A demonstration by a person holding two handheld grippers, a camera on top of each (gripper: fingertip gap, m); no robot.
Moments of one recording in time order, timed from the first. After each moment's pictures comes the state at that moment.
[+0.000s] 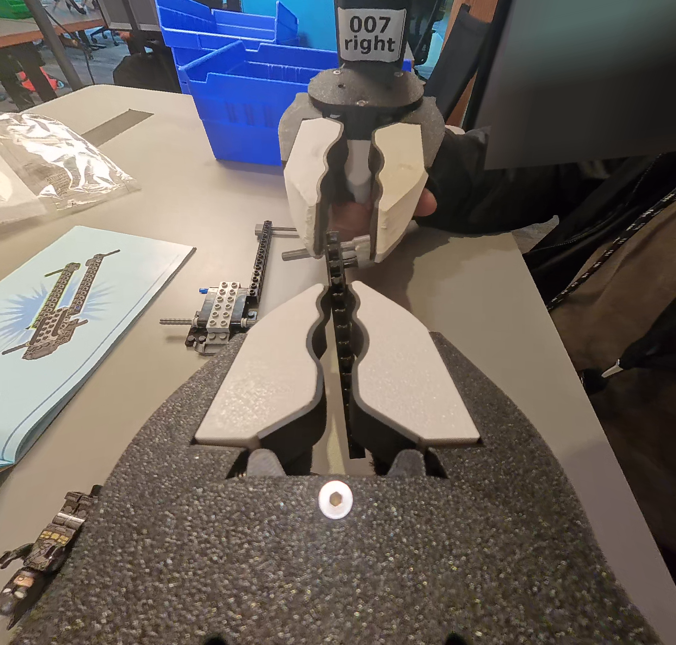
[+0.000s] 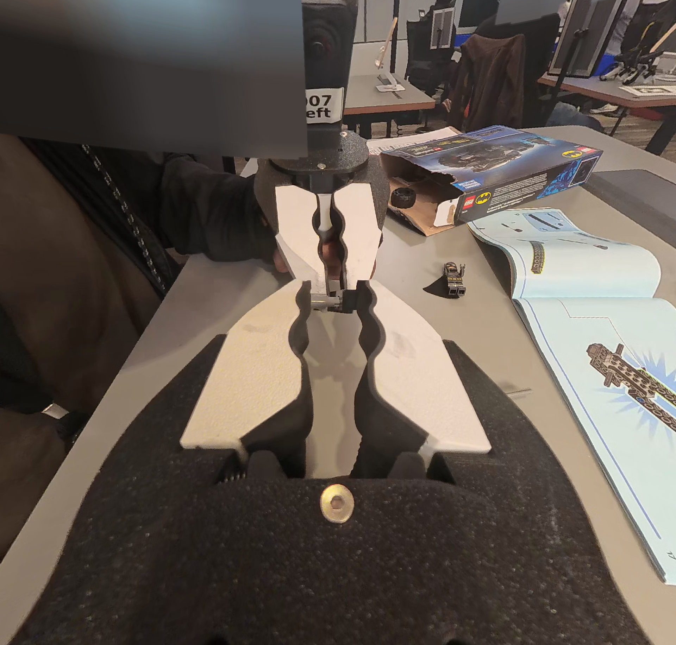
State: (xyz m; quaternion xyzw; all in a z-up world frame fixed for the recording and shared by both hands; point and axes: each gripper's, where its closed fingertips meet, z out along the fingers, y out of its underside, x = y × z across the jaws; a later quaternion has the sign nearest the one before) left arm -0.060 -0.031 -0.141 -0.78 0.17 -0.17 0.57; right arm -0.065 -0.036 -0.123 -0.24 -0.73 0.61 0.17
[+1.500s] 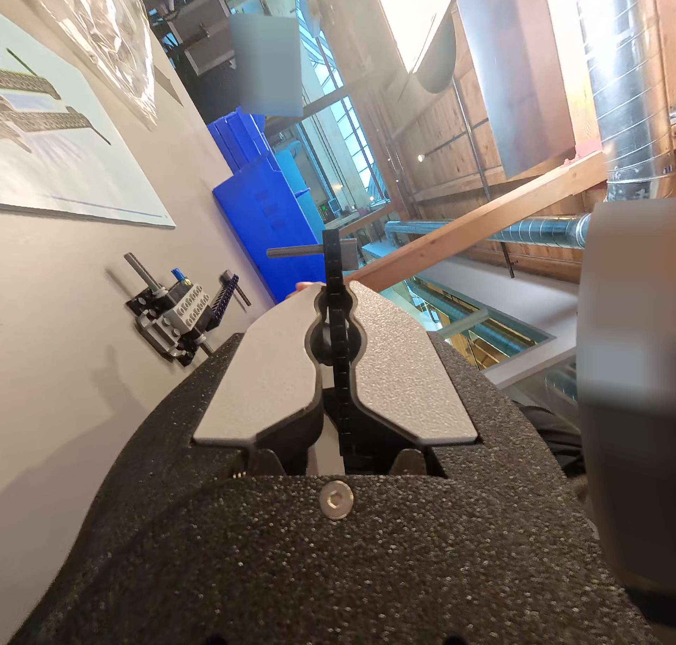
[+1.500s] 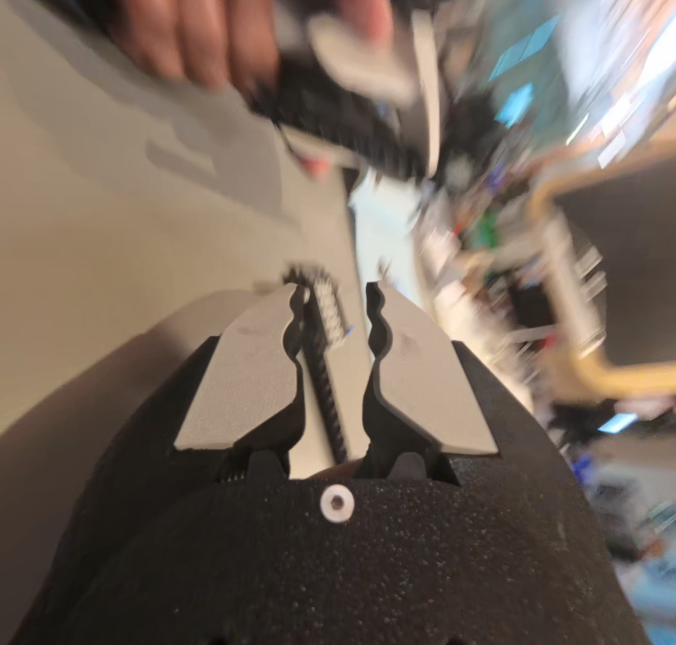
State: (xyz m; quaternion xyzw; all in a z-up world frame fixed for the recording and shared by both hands) left arm -0.123 -0.002 -0.120 -0.58 -0.24 -0.53 0.57; right arm -0.089 0.016 -0.168 -0.14 -0.81 0.23 0.52
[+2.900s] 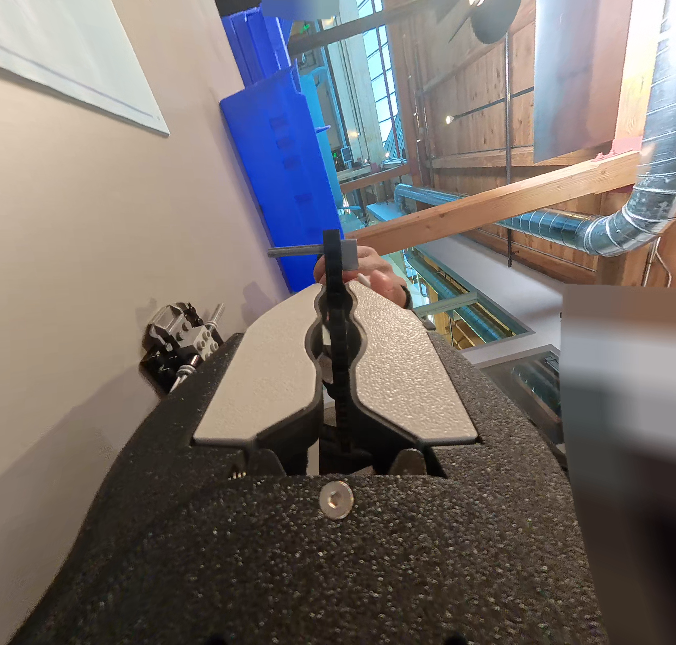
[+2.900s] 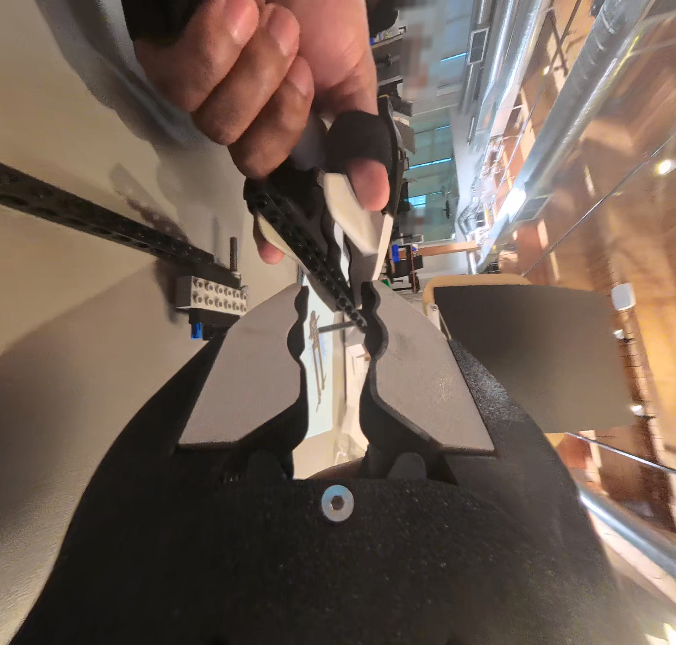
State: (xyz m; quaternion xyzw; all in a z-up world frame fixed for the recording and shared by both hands) left arm -0.092 0.008 -0.139 -0.61 -0.27 -0.58 0.47; right arm -0.082 -0.018 -0.141 0.01 -0.77 0.16 0.62
